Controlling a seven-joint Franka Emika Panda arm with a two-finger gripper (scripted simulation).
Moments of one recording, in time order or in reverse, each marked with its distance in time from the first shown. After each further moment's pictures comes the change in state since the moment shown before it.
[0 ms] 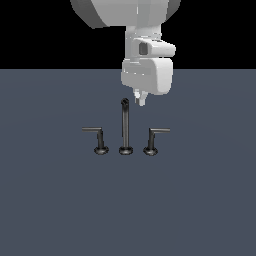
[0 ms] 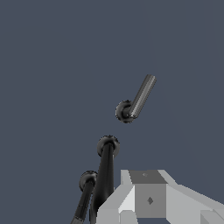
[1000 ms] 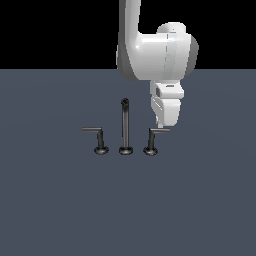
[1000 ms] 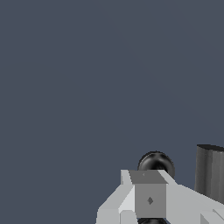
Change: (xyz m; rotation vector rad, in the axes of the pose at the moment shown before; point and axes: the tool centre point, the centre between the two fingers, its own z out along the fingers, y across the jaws) arm 0.095 -0.010 0.099 -0.002 0.006 0.418
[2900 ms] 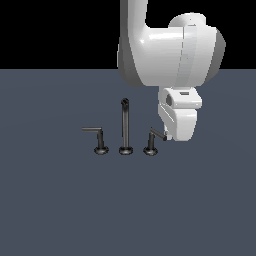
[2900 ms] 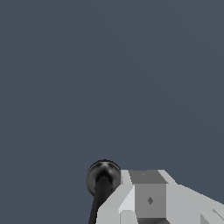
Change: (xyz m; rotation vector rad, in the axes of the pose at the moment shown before) arm 0.010 0.073 0.003 0.012 0.001 0.020
